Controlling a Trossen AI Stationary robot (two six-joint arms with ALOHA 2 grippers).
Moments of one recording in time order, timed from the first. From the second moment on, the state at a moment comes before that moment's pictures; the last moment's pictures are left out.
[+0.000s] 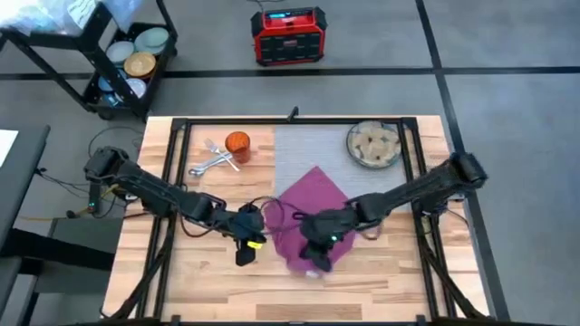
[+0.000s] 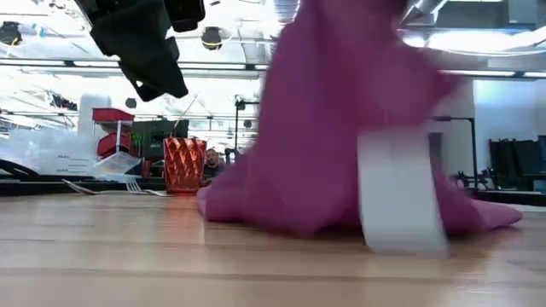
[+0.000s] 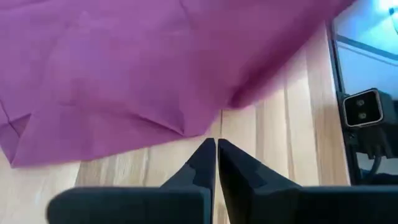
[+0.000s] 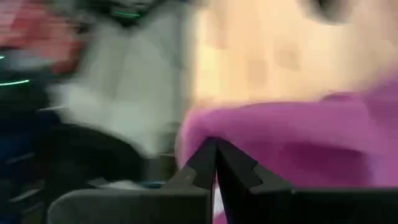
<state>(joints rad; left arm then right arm) -0.36 1.40 0.86 -0.26 -0.10 -0.54 0.31 1.64 1.14 -0.05 -0.27 0.65</state>
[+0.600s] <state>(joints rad) -0.36 1.40 0.86 -0.26 -0.11 -0.53 0.20 1.82 1.13 -0.40 -0.03 0.86</state>
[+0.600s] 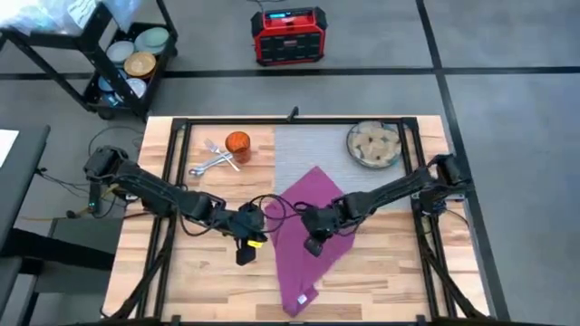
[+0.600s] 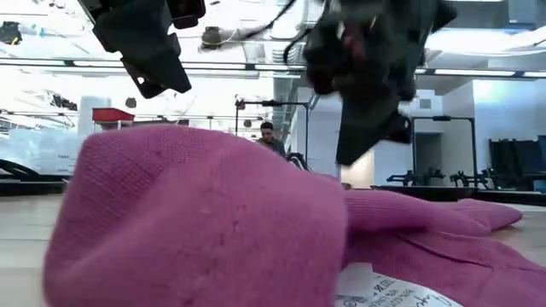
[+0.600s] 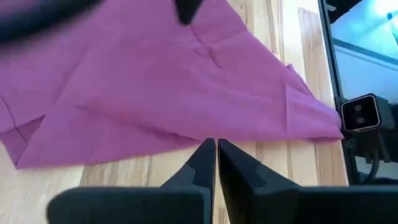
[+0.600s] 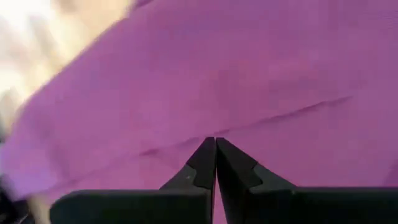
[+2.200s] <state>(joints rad) -0.42 1.34 0.86 -0.28 -0.12 -0.60 0.08 1.89 1.13 -0.29 -0.19 0.83</state>
